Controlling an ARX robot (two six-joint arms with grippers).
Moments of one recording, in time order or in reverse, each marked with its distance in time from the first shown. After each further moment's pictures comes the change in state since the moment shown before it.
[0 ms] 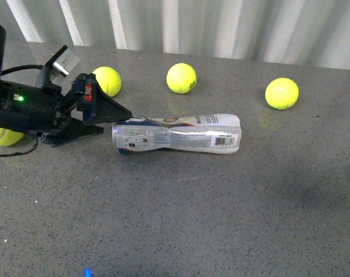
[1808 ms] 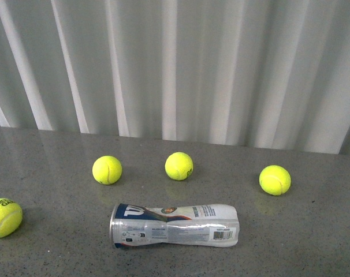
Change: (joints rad) left arm 0.011 -2.174 -1.016 -0.301 -0.787 0.158; right arm 0.000 0.001 0.000 0.000 0.001 -0.001
